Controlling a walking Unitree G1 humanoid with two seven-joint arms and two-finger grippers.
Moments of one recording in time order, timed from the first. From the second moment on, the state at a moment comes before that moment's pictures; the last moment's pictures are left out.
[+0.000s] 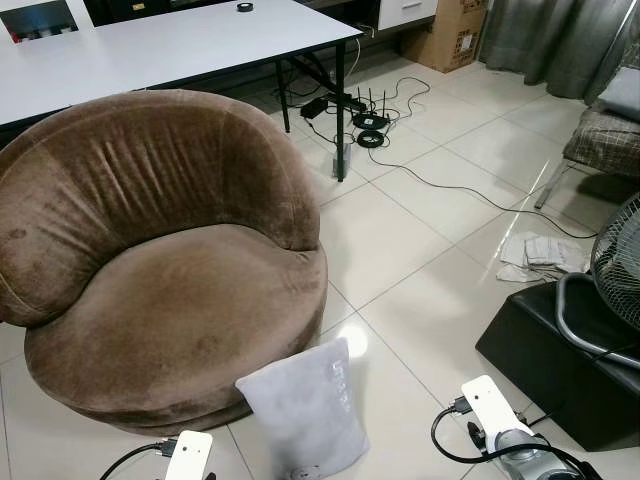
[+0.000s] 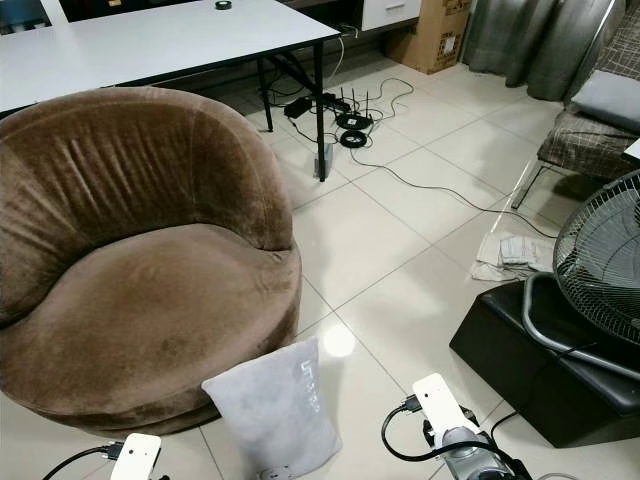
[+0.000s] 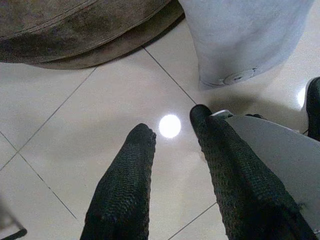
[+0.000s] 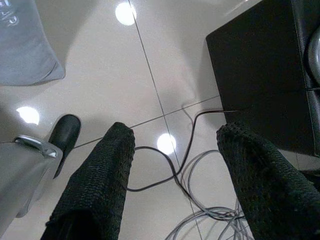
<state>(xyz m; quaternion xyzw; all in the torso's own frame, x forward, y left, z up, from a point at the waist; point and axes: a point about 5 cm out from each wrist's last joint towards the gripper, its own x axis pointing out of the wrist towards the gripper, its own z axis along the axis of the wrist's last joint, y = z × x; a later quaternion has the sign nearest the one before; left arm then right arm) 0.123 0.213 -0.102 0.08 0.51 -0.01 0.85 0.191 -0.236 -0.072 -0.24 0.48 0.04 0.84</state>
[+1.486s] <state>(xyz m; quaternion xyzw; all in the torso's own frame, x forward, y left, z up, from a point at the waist) 0.123 0.213 -0.102 0.08 0.51 -0.01 0.85 0.191 -0.236 -0.072 -0.24 0.48 0.04 0.84</state>
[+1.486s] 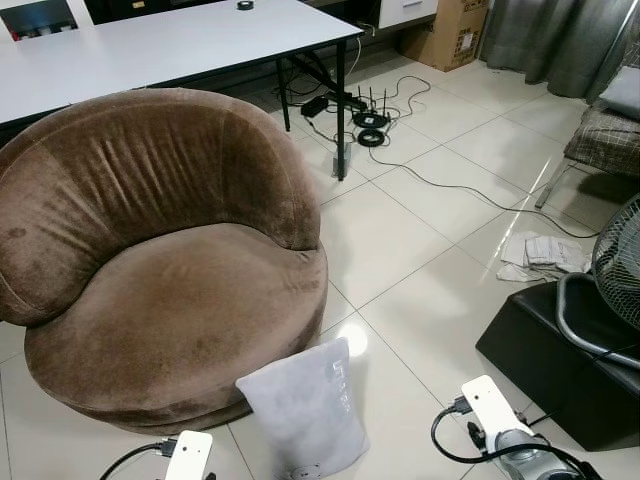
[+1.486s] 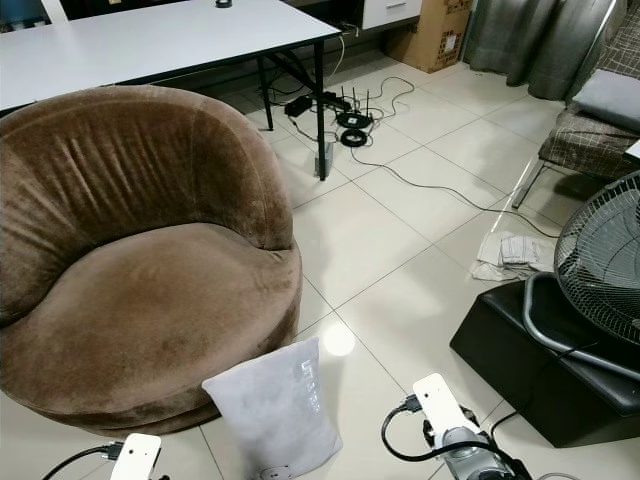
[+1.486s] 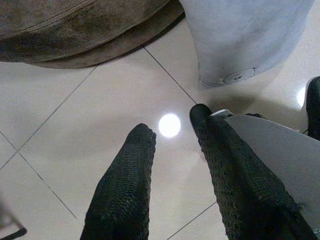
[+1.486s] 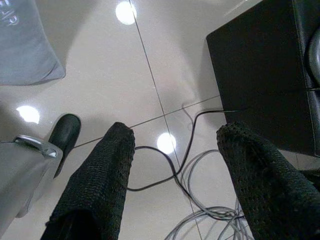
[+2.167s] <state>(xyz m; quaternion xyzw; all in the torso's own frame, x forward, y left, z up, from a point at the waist) 0.133 0.213 -0.100 0.09 0.51 0.00 0.86 0.205 -0.234 -0.065 -0.28 0.48 0.04 0.83</state>
